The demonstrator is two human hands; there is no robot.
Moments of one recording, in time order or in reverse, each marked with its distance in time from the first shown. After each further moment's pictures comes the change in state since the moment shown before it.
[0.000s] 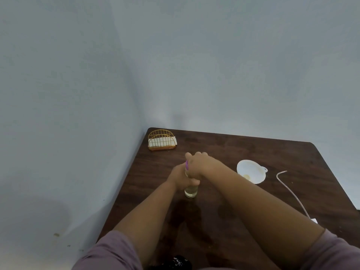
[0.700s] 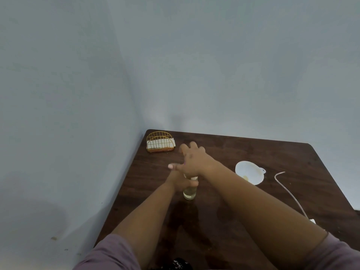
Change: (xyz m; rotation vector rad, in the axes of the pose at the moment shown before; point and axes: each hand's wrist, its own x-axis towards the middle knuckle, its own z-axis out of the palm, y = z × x) left_hand 0.001 -0.007 0.001 -0.081 0.013 0.060; right_hand -0.009 0.000 -0.009 0.278 0.188 -0.070
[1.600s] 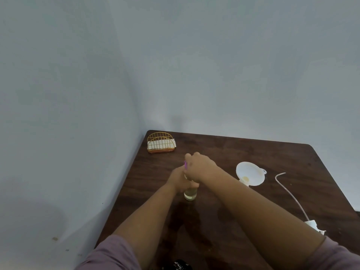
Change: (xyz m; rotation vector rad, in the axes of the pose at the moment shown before) left_hand 0.003 0.002 0.001 0.057 0.001 -0.013; right_hand -0.002 0.005 0.006 -0.253 -0.040 -0.011
